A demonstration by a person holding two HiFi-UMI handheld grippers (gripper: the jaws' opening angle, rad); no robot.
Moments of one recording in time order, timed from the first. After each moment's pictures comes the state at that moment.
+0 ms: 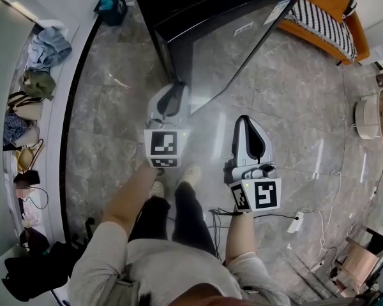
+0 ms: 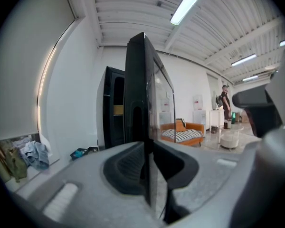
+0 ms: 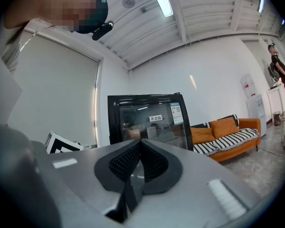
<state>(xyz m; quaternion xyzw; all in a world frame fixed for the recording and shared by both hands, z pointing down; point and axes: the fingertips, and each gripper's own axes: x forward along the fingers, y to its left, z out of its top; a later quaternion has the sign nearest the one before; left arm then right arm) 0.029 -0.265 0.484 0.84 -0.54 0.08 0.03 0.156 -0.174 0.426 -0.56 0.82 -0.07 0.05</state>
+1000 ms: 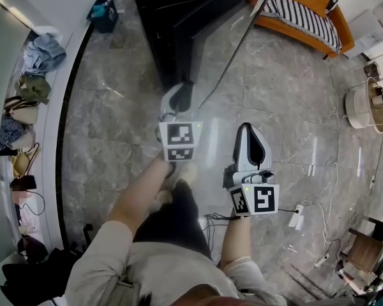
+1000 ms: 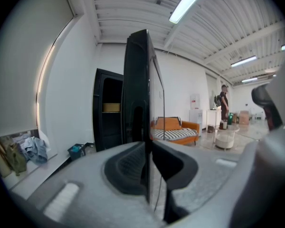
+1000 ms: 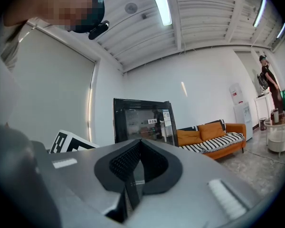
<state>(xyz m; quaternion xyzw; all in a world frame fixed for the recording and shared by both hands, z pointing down) 0.071 -0.209 0.482 0.84 -0.53 0.09 0.05 0.178 -0.083 0.415 -0.61 0.79 -0.06 0.05</state>
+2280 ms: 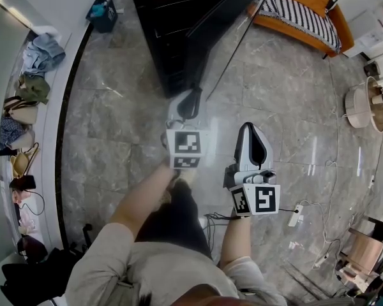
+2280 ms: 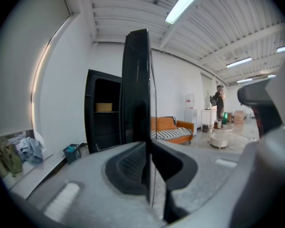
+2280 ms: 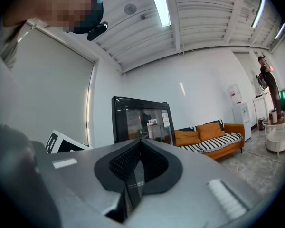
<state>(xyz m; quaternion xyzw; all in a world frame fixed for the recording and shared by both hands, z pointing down) 0.097 -0.188 0.484 0.86 -0.51 0.10 0.04 0.187 -0.082 0.416 -0.62 0.78 -0.06 0.06</state>
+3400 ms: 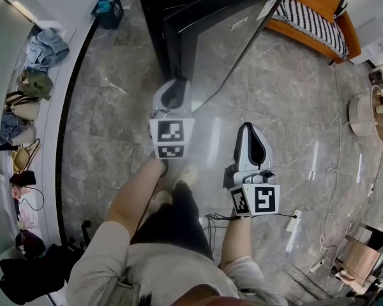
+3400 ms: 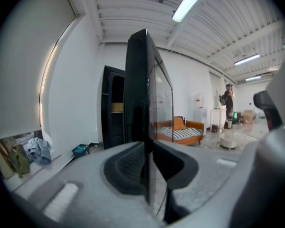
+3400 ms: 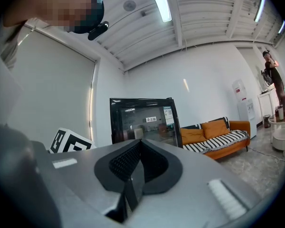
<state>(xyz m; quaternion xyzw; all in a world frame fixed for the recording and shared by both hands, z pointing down) 0.042 -0.242 0.482 0.83 -0.55 0.10 0.05 0.174 -0.115 0.422 -0.60 0.80 -0.07 0.05</state>
